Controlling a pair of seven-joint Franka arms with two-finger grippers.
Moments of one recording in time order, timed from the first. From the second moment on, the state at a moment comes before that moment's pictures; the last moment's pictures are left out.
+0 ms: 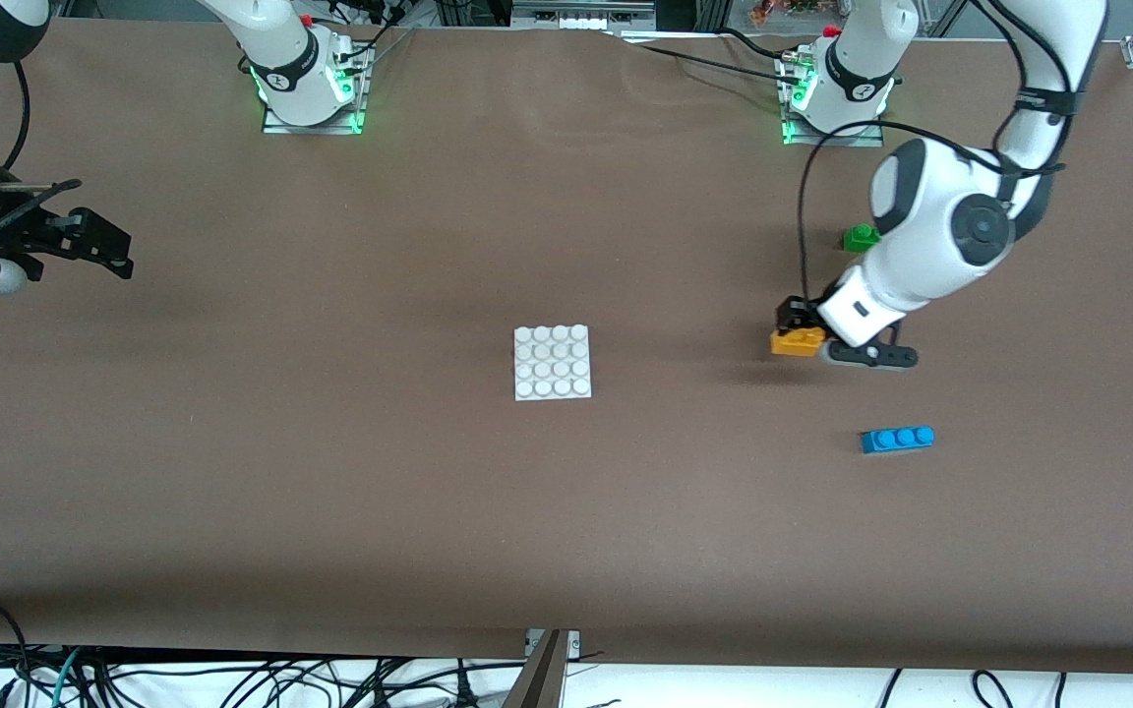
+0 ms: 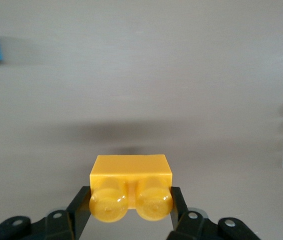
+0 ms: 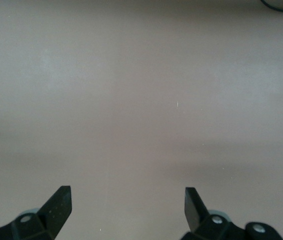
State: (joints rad) left arm -0.10 0.21 -0.22 -2.10 -0.20 2.30 -0.20; right arm 0.11 0.07 -0.06 -1.57 -0.04 1.66 -0.01
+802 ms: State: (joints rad) left arm -0.41 0.54 -0.24 -1.60 -0.20 2.16 -0.70; right arm 0.11 0.07 -0.06 -1.57 -0.04 1.66 -0.01
